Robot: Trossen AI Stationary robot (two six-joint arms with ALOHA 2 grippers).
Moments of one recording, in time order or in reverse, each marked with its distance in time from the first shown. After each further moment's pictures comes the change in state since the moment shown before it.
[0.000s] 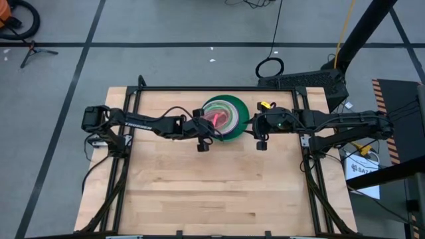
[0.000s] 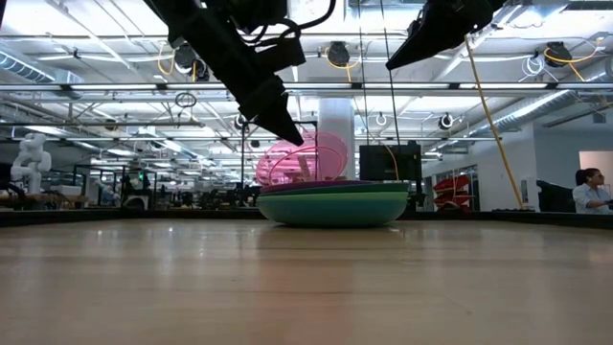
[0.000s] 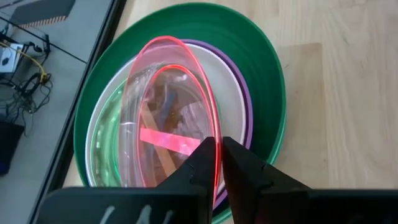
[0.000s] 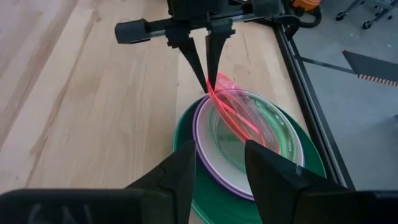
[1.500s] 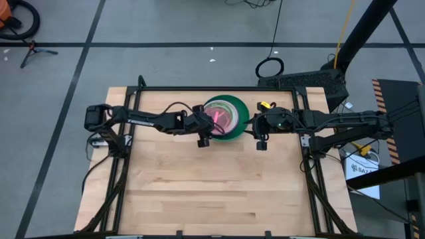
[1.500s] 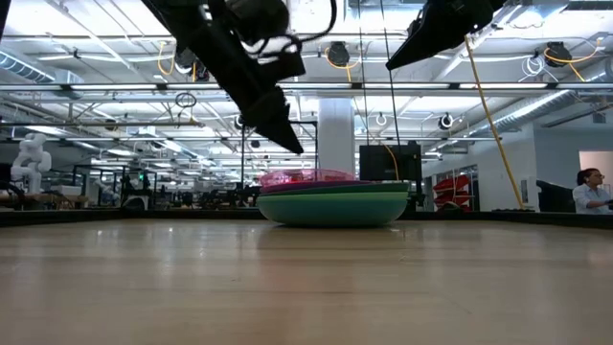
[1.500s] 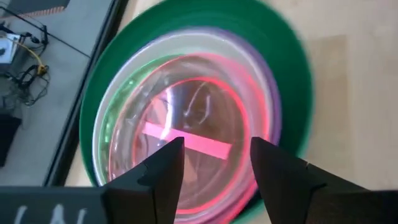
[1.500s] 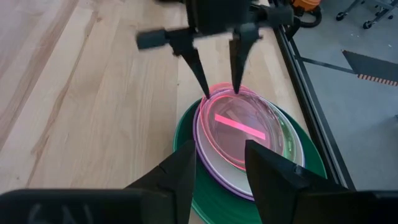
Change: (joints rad) left arm 0.060 0.016 0.001 0.001 0.040 0.017; right arm 0.000 0.000 0.000 0.001 0.000 0.001
